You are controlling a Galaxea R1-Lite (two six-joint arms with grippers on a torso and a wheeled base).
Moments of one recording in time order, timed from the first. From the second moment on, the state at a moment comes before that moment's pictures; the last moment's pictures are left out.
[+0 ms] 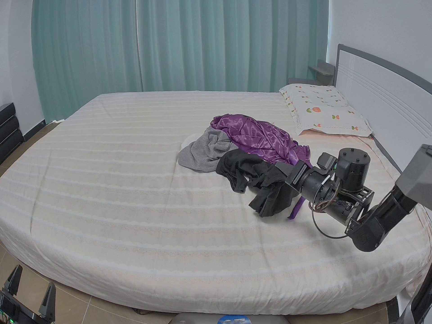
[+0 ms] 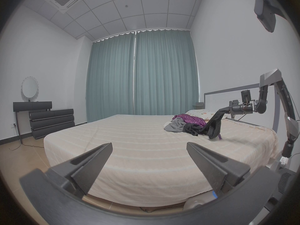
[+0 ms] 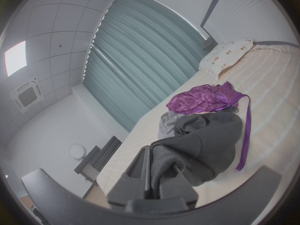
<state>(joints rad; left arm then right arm) 0.00 0.02 -0.02 0.00 0.01 0.01 0.47 2.04 -0.71 -1.23 0.02 0.76</state>
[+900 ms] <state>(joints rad) -0.03 0.22 -0.19 -0.07 -0.07 -0.12 0.53 1.77 -0.61 -1.24 0.01 0.73</state>
